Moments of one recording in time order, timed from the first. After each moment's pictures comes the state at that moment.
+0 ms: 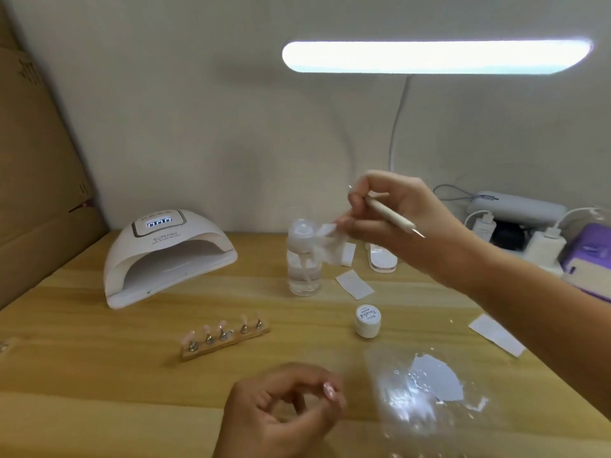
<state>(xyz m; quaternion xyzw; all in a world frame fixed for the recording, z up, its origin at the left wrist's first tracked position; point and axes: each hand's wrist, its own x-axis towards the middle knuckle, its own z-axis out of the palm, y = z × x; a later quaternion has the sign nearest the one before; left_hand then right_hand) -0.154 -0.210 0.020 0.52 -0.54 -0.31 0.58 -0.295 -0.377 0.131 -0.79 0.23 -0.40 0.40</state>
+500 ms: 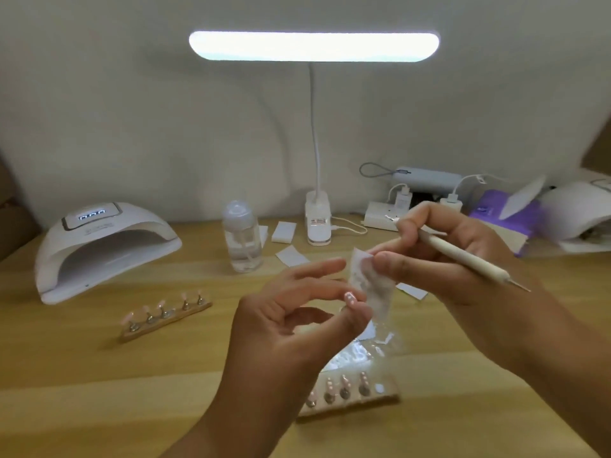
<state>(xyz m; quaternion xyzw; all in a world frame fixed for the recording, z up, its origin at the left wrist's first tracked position) -0.235 -0.211 0.076 0.43 -0.56 -0.38 0.60 -0.415 -0.269 0.111 -0.65 0.26 -0.49 0.53</state>
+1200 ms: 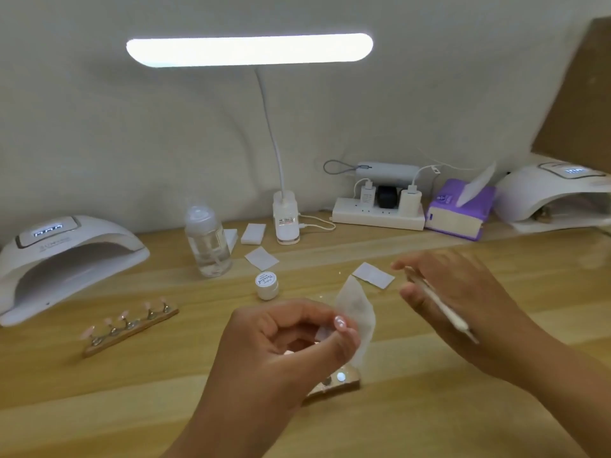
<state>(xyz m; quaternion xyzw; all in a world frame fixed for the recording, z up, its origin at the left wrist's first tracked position) -0.261 -0.200 0.074 0.45 -0.57 -0.45 0.52 -0.495 -0.278 0.046 -0.84 0.43 -0.32 0.00</state>
